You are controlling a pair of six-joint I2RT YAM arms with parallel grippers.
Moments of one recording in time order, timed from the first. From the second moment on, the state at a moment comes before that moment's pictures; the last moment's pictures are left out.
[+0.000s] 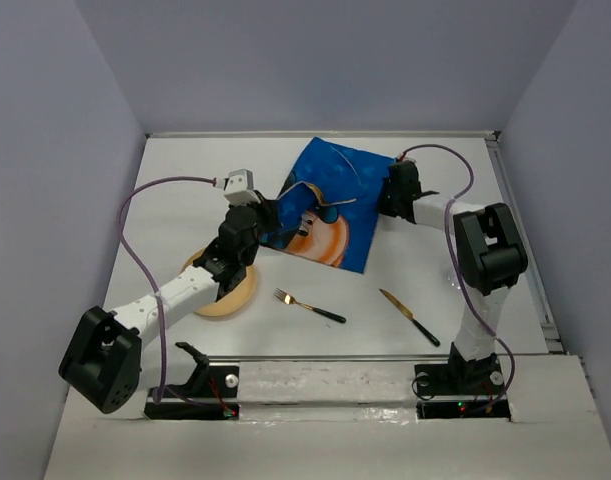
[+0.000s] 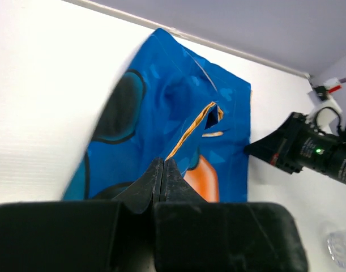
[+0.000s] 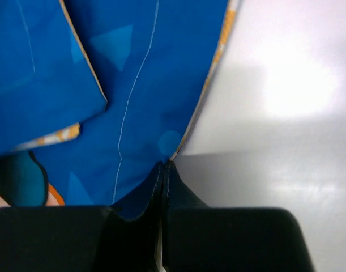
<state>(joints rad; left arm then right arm) -0.64 1.21 0.68 0.37 -0.39 -0.52 0.29 1.93 1.17 0.01 0.10 0.50</state>
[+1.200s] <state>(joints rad) -0.47 1.08 0.43 0.46 -0.44 -0.64 0.21 1.48 0.70 -0.07 0.03 0.56</state>
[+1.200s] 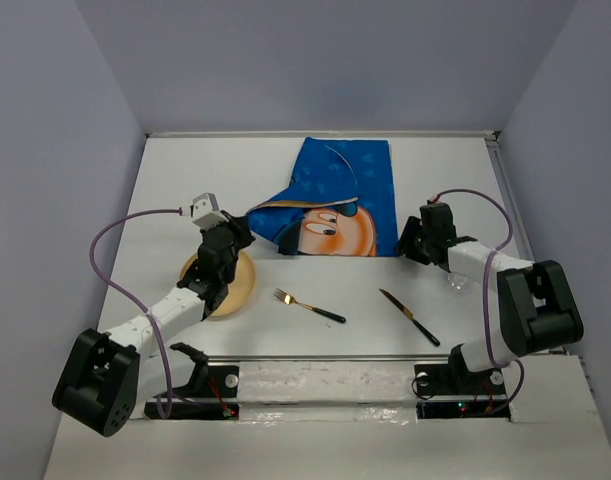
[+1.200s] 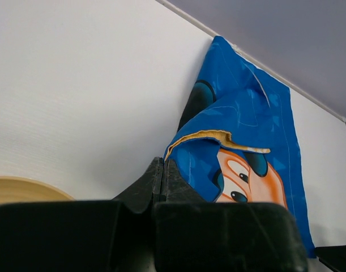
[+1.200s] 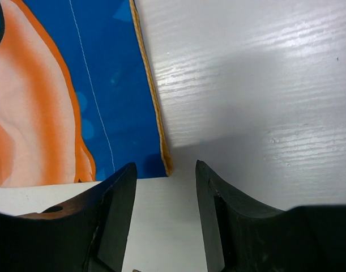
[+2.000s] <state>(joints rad) -0.46 1.08 0.40 0.51 -0.44 -0.64 0.25 1.53 0.69 -0.02 0.00 0.59</state>
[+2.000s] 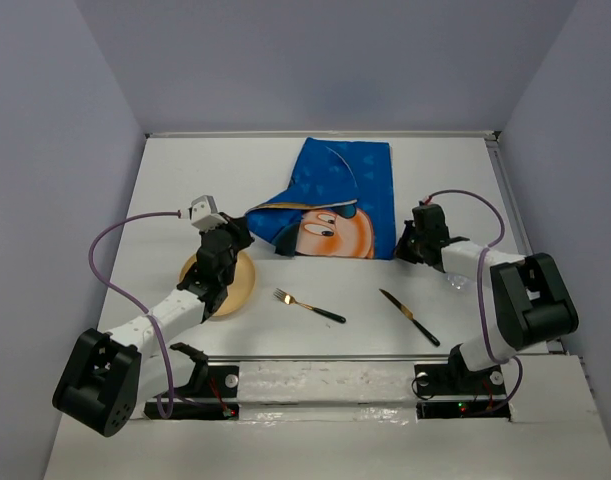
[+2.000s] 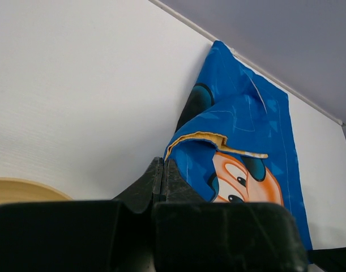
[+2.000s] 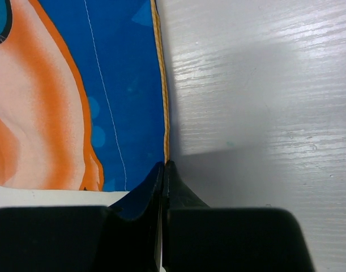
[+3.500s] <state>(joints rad) -0.14 1.50 1.48 0.22 -0.18 -0.70 0.04 1.76 2.09 -0.41 0.12 0.32</state>
